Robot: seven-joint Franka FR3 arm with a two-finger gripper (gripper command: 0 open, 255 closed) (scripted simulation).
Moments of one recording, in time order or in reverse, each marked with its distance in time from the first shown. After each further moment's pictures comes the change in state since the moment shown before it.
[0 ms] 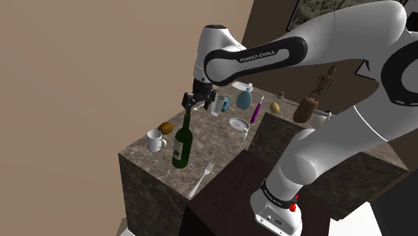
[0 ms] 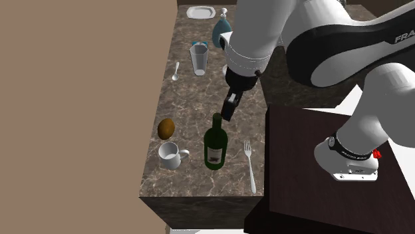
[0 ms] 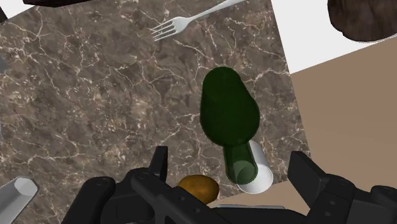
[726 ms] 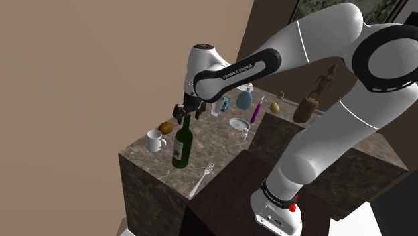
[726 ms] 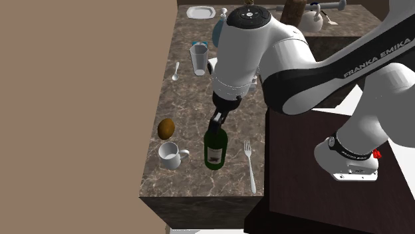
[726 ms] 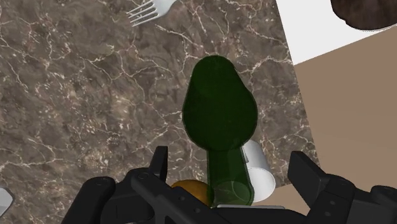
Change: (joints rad) arm -0.015 0.173 0.036 -0.017 -0.037 0.202 0.080
